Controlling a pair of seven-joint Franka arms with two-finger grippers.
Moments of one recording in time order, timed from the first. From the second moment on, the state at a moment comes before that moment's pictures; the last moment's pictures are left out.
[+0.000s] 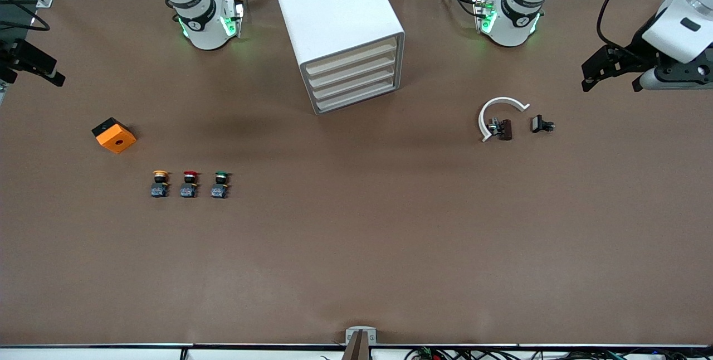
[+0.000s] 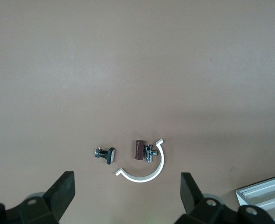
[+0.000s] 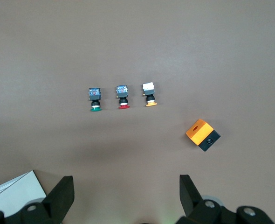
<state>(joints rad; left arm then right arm) 0.00 -0.14 -0.11 -1.73 -0.01 1.61 -0.10 -0.07 -0.12 -0.03 -1.62 0.04 1.49 0.01</state>
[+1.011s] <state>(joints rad) -0.06 0.32 -0.13 -1.67 -0.40 1.65 -0.27 -0.07 -0.12 -0.03 -1.62 0.02 1.49 0.00</state>
